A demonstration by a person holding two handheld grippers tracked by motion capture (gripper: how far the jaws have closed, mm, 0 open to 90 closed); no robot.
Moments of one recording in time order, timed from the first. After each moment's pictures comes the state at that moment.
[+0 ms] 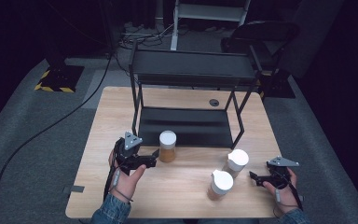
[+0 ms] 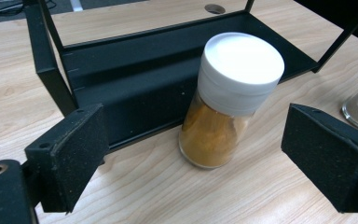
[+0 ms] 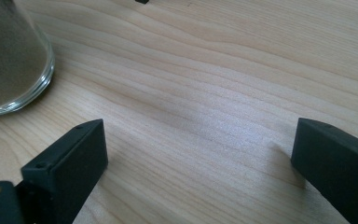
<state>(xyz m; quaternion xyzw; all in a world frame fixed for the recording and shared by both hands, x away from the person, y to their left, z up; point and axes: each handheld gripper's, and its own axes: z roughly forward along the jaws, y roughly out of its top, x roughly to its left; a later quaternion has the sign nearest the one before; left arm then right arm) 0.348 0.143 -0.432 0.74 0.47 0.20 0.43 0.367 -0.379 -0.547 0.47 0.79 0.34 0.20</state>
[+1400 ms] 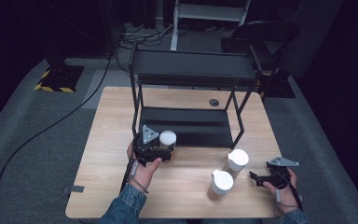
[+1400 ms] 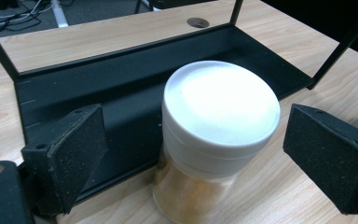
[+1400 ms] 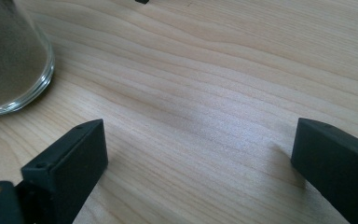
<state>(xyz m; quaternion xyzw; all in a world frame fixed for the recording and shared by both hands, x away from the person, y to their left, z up) 0.383 0.103 -0.452 0.74 0.45 0.21 0.45 0.367 -0.379 -0.547 0.47 0.79 0.34 0.20</state>
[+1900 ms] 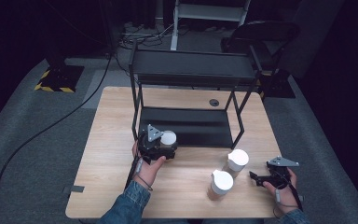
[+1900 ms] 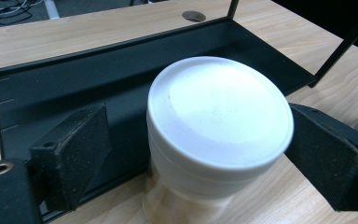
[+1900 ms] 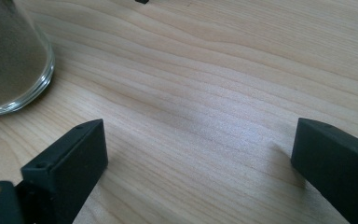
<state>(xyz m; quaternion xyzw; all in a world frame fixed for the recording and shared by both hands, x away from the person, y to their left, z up) 0.395 0.091 -0.462 0.75 0.45 0.20 0.45 0.367 -0.379 -0.547 0.47 0.79 0.34 0.20</state>
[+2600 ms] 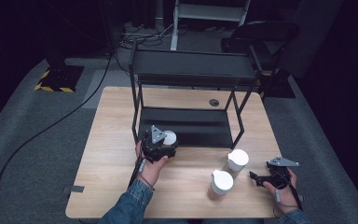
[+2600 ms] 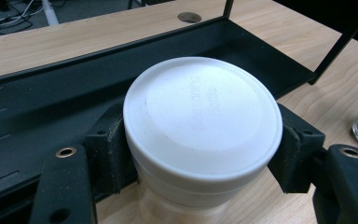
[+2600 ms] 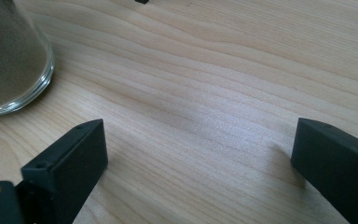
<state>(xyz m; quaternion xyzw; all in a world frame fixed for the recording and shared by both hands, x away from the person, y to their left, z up) 0.394 0.083 -0.464 0.76 0.43 0.21 0.44 0.367 -0.378 -0.547 0.47 0.79 0.34 0.20</state>
